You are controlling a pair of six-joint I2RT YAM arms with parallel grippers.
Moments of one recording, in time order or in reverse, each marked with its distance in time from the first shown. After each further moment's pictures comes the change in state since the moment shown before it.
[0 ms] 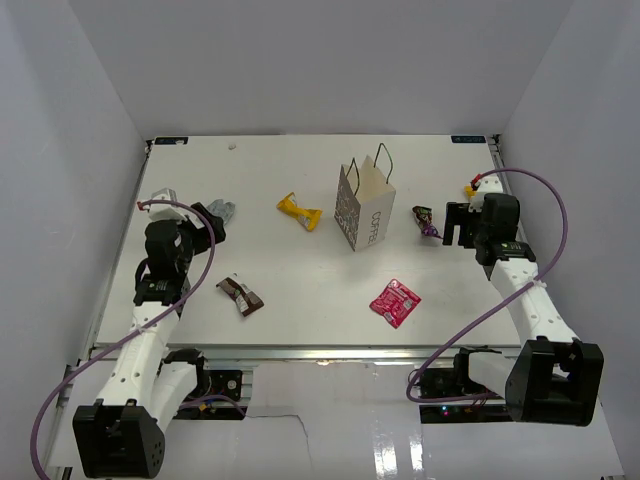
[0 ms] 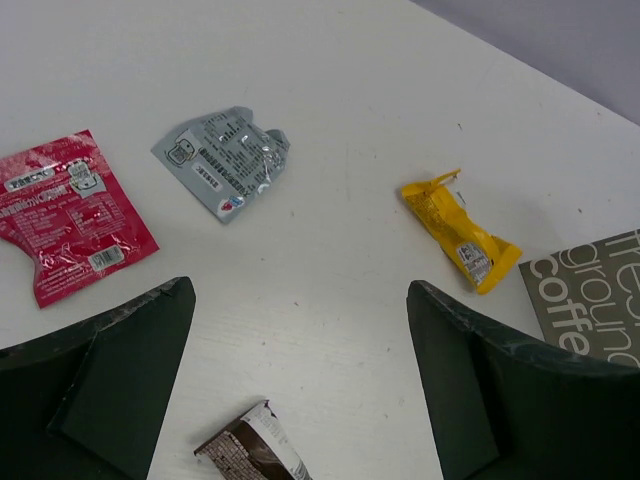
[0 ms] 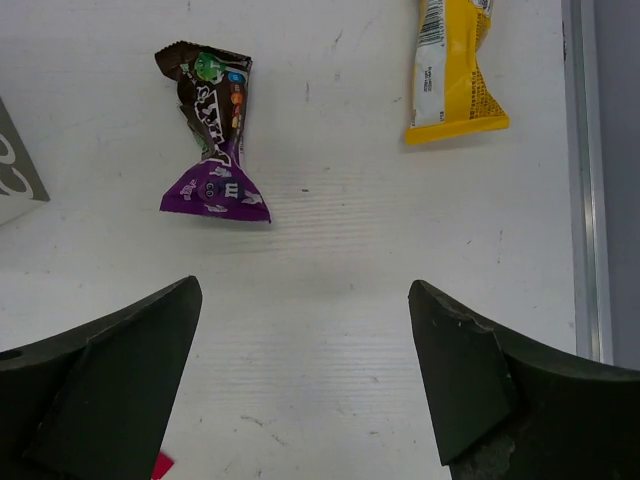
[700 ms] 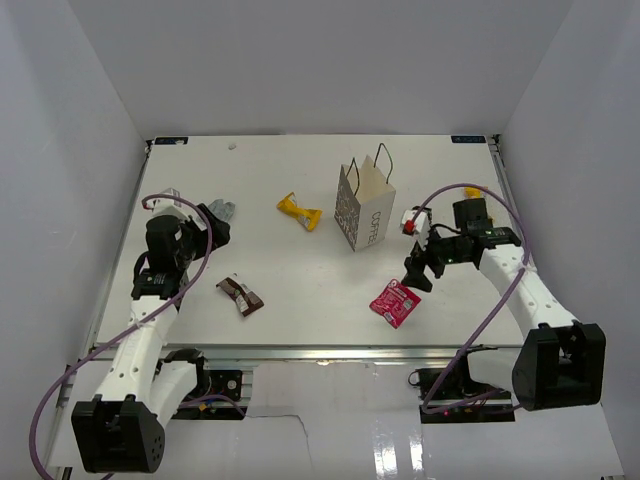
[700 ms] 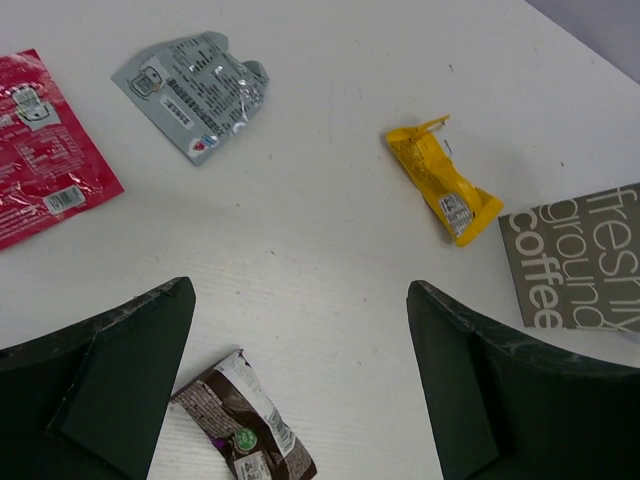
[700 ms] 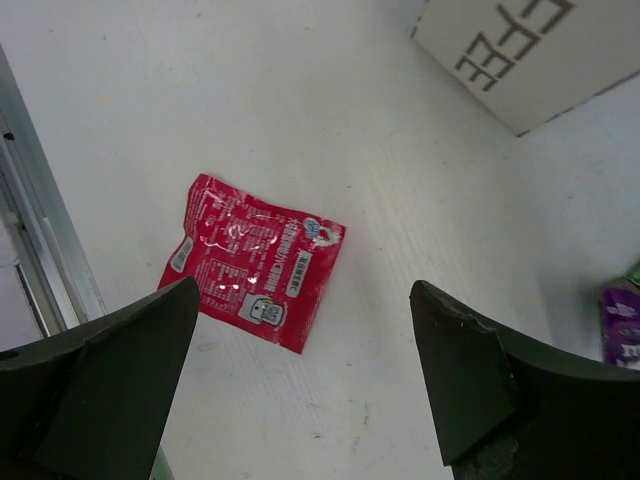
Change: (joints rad) left arm 0.000 0.037 0.057 -0.148 0.071 -0.067; right arm 0.129 0.081 0.119 -0.505 -0.780 -0.855
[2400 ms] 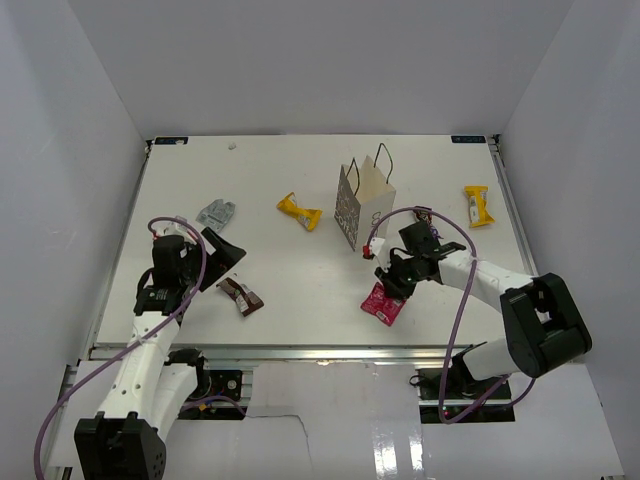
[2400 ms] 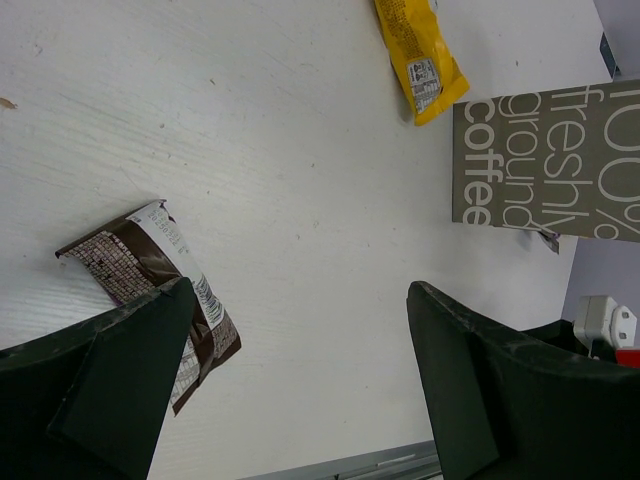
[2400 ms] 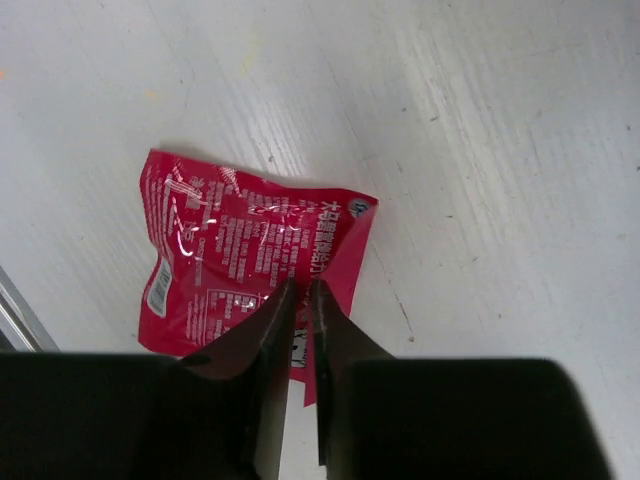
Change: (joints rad) left arm 0.000 -0.103 -0.113 -0.180 0.220 -0.261; right arm 0.356 0.202 -0.187 0.330 0.341 0.321
